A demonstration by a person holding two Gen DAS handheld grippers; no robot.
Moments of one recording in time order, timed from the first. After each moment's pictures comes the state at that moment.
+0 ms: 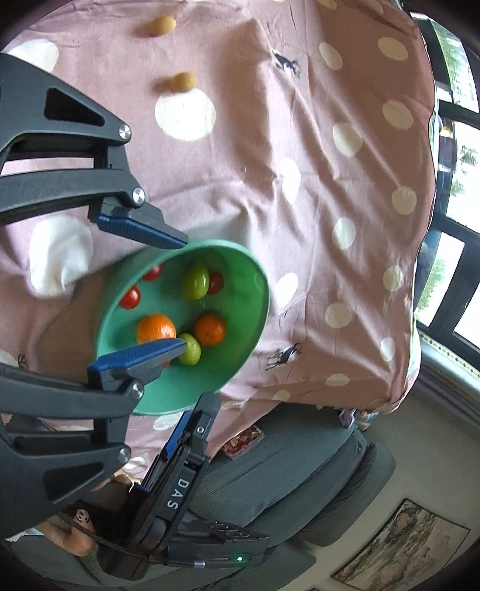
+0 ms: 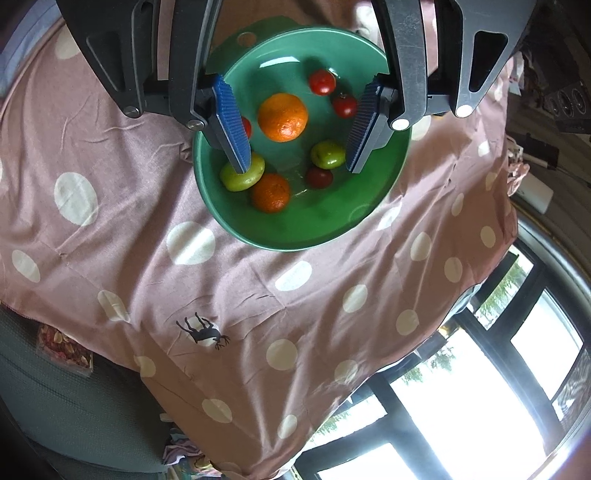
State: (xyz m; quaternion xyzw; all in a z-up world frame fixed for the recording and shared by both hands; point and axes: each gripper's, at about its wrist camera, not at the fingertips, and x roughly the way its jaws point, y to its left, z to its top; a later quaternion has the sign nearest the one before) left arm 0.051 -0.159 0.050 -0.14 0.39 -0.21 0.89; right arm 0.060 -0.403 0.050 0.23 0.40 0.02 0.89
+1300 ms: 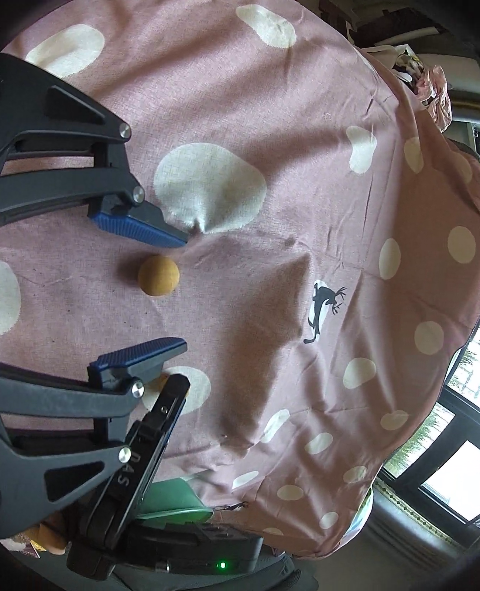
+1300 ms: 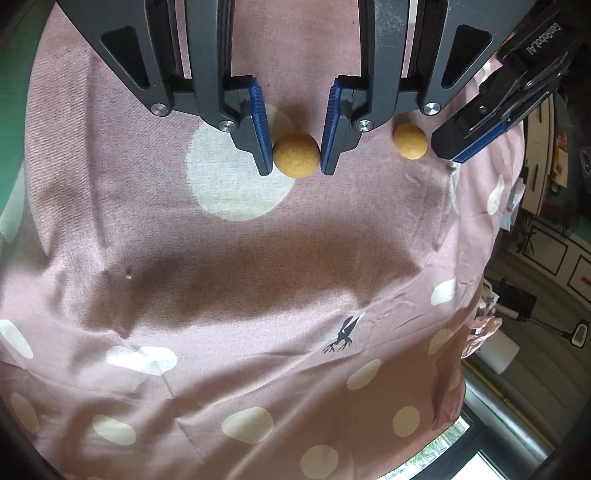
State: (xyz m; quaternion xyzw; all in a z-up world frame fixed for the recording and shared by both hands) left arm 0.081 0.043 -0.023 -0.20 0.46 0.00 0.87; right arm 0.153 -0.139 -0.041 0.09 0.54 0.23 0.81
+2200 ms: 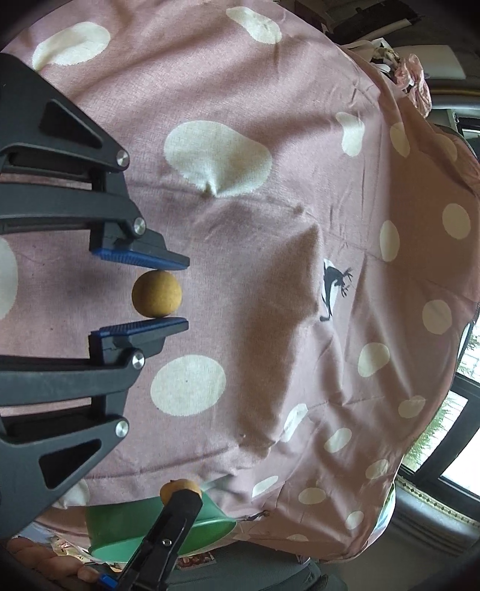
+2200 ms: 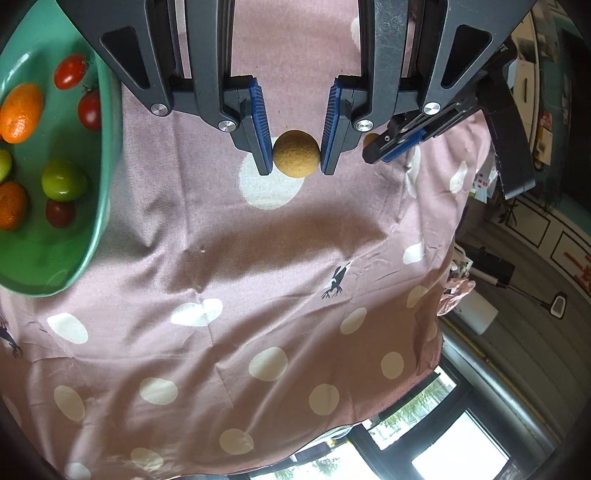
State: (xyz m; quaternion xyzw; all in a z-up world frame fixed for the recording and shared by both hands) left arm 0.079 0.008 -0.020 -0.15 0.45 0.01 0.88; right arm 0.115 -0.196 0.020 0.13 0.48 0.23 0.84
